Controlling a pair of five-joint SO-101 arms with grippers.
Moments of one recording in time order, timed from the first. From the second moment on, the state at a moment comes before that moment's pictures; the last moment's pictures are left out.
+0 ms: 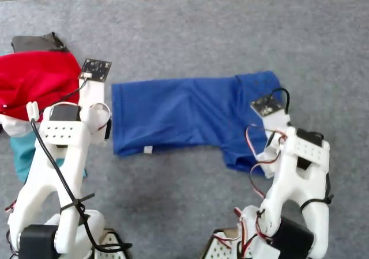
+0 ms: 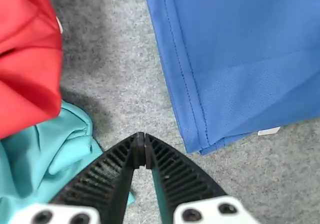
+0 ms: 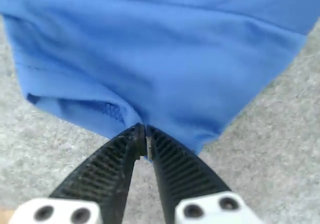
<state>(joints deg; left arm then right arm) -4.6 -26.5 41.4 64.6 -9.9 25.8 -22.7 56.9 56.7 48.5</state>
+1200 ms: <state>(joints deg) -6.2 -26.5 41.4 64.6 -9.9 17.5 -4.2 40.2 68.3 33.4</state>
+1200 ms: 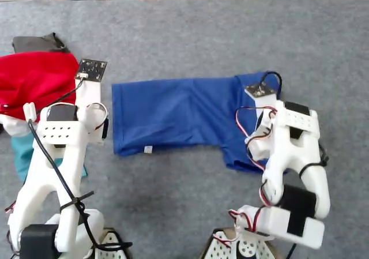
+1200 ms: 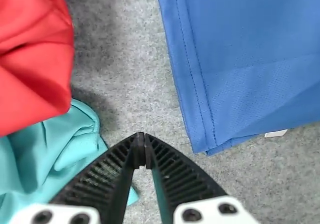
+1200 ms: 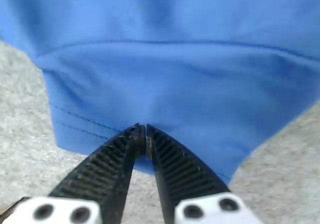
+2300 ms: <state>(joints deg) -1.8 19.6 -2.4 60.9 3.4 14.9 28.9 -25.2 75.2 21.7</state>
